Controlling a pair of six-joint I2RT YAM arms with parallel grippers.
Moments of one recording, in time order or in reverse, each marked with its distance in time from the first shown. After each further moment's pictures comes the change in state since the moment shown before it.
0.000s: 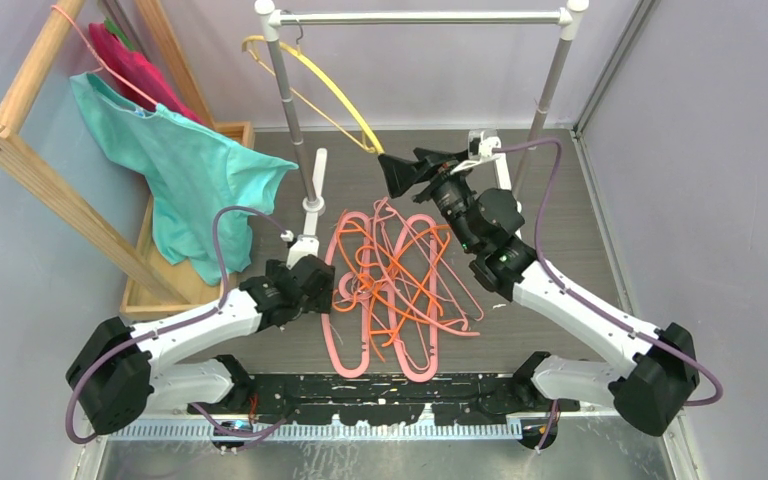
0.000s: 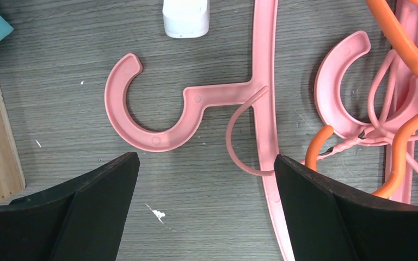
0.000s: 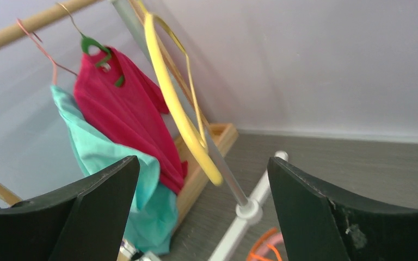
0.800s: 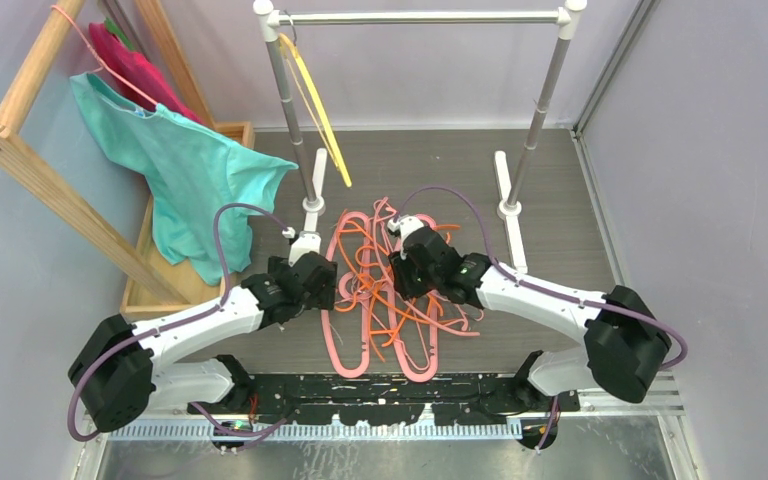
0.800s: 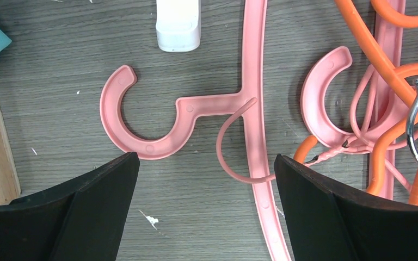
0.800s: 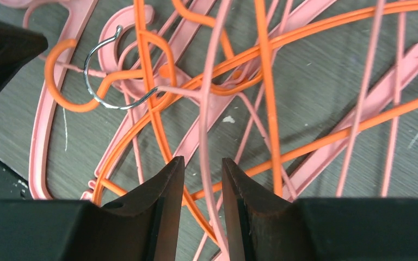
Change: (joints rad) left arm 0.000 0.020 0.023 0.024 0.000 -0.001; right arm 0.126 0.163 -0.130 -0.837 -0.130 -0.126
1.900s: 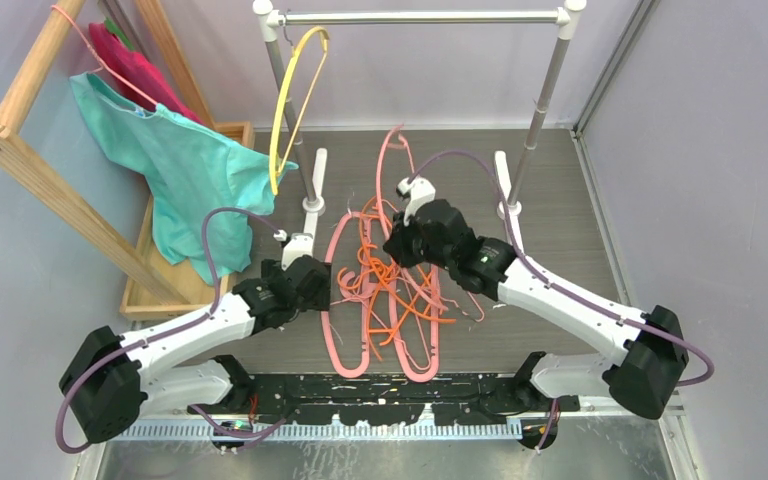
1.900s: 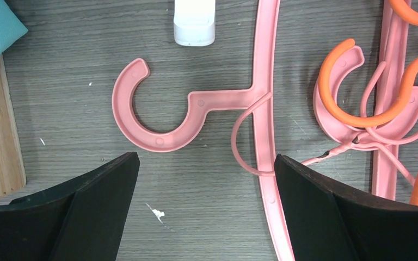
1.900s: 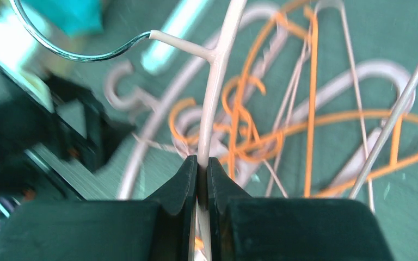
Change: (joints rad) left arm 0.000 -0.065 -0.024 -0.022 -0.021 -0.026; right arm 0.000 -0.096 0.149 -0.031 0.017 0.043
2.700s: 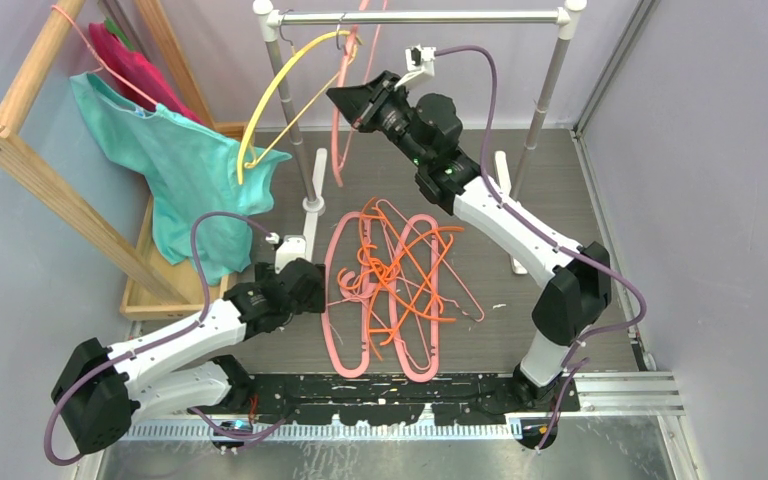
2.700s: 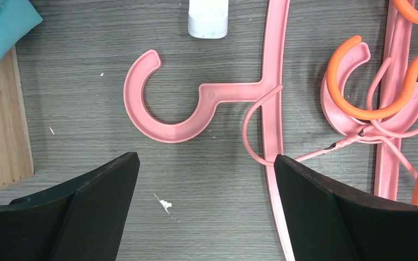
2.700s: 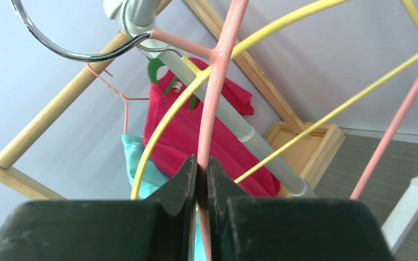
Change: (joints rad) left arm 0.000 -0.082 -0.025 -0.045 -0.007 -0.024; right arm -0.178 0.463 0.674 0.644 -0.158 0.413
